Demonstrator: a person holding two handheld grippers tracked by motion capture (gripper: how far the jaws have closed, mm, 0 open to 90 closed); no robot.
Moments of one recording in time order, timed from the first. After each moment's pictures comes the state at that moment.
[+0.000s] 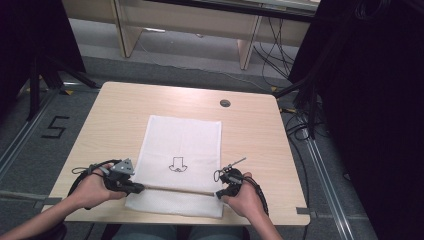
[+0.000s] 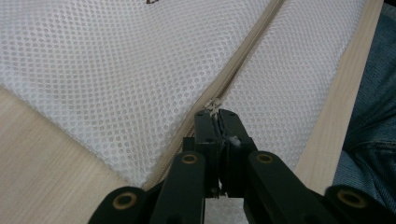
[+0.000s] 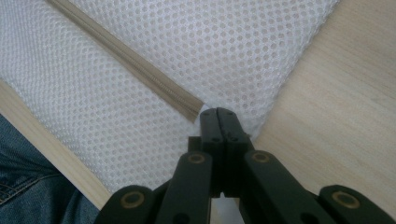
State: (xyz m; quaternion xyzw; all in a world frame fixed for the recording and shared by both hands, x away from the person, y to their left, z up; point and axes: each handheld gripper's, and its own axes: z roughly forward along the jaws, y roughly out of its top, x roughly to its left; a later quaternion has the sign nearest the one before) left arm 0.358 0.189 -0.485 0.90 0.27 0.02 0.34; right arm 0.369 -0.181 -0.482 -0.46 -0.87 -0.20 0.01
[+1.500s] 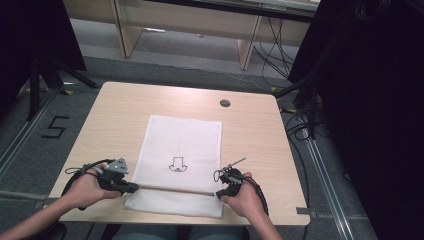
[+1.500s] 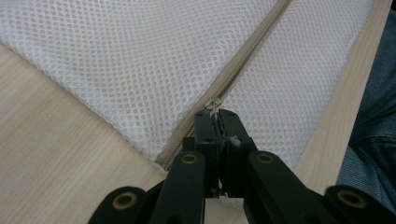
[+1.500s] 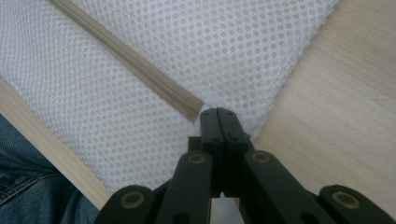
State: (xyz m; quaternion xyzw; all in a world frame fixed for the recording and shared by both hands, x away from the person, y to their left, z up) left arm 0.360 0.205 -0.487 0.90 0.28 0.02 0.34; right arm 0.370 -0.181 -0.481 -0.46 -0.87 -0.20 0.01
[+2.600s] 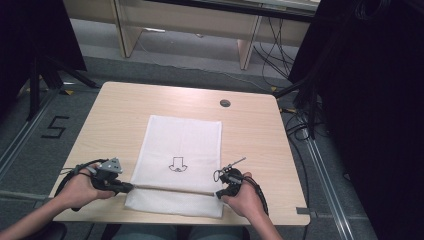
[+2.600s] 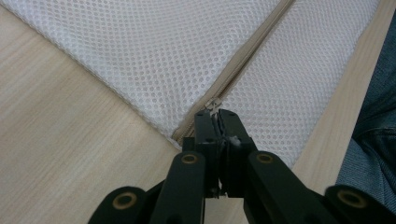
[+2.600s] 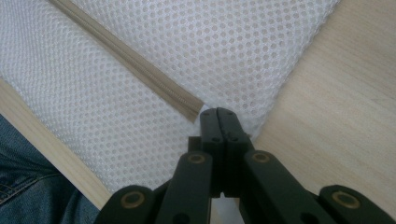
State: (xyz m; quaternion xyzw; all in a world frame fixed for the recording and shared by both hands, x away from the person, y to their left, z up) left arm 0.358 0.219 -0.487 0.89 0.30 0.02 0.33; right arm 0.370 -0.181 -0.481 -0.46 -0.87 -0.20 0.01
